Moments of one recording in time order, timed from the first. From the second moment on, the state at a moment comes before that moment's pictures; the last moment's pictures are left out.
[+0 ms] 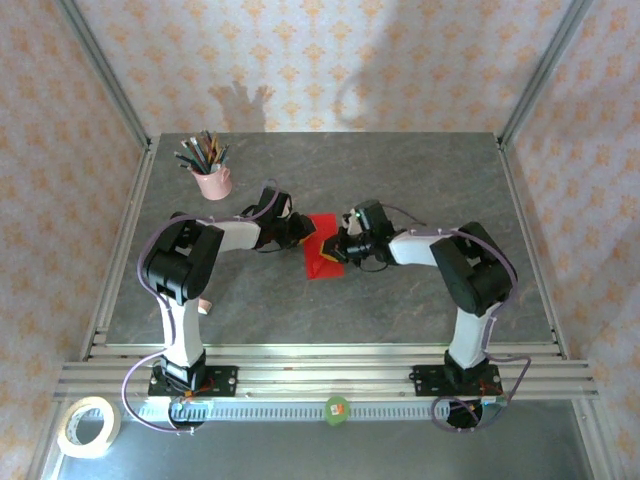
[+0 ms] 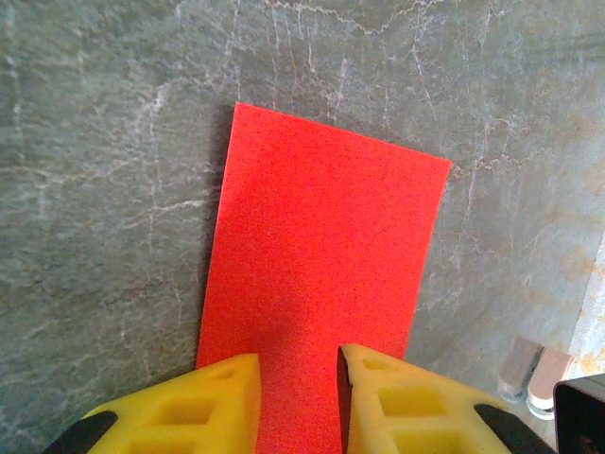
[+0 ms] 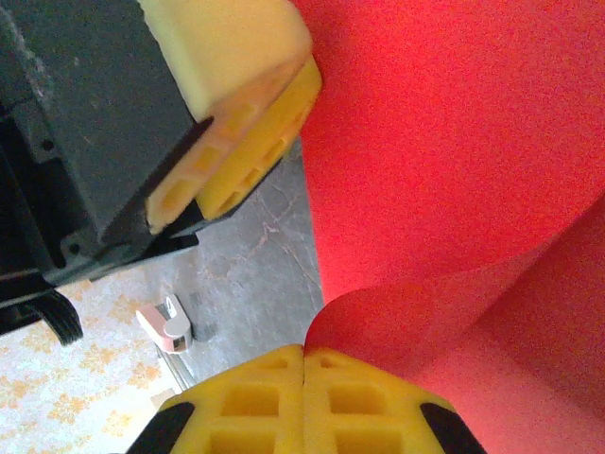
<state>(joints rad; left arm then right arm) -0.37 1.97 1.07 0.05 0.40 -0.98 0.54 1.86 0.93 0.14 -0.66 0.97</state>
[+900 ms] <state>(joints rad) -0.37 1.97 1.07 0.04 0.41 -0.96 0.55 1.97 1.03 0.11 -0.60 0.95</state>
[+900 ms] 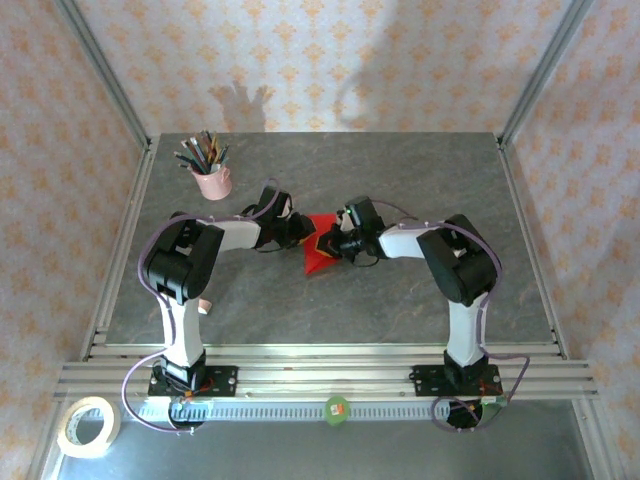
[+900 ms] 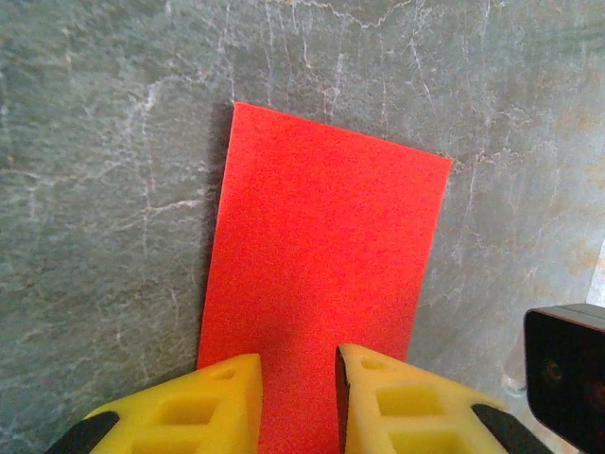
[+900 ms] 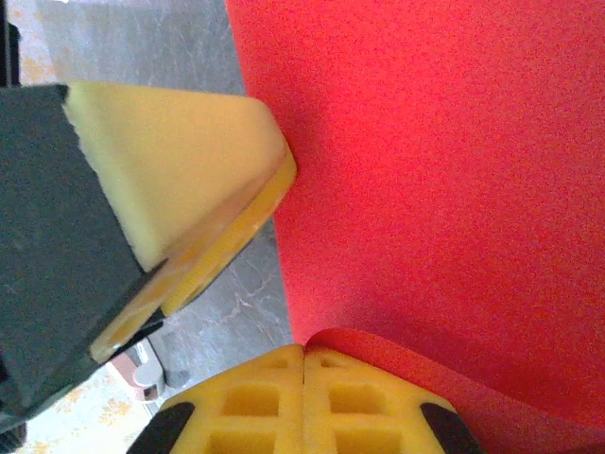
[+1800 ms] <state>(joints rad) -0.37 1.97 1.07 0.04 0.41 -0.96 0.57 1.98 1.05 0.05 -0.60 0.89</state>
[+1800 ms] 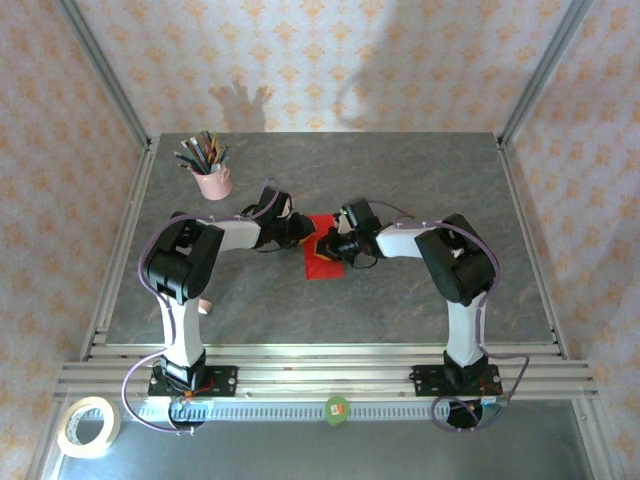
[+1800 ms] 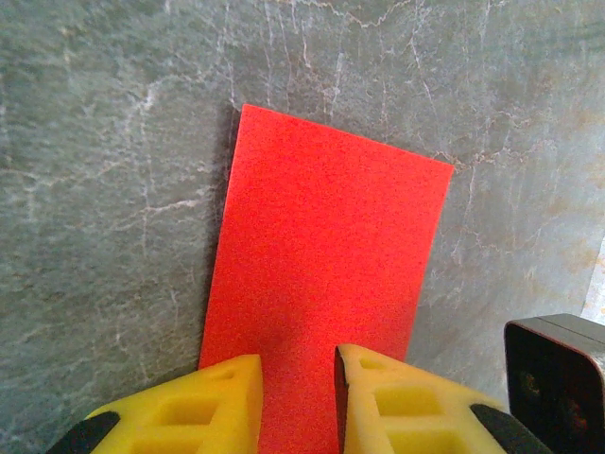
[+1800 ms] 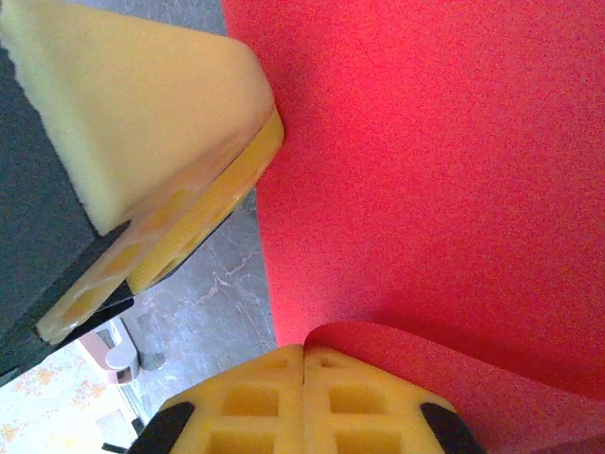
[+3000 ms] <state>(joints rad) -0.37 1.98 1.07 0.04 0.39 -0.96 0.57 1.99 1.05 0.07 -0.56 0.91</state>
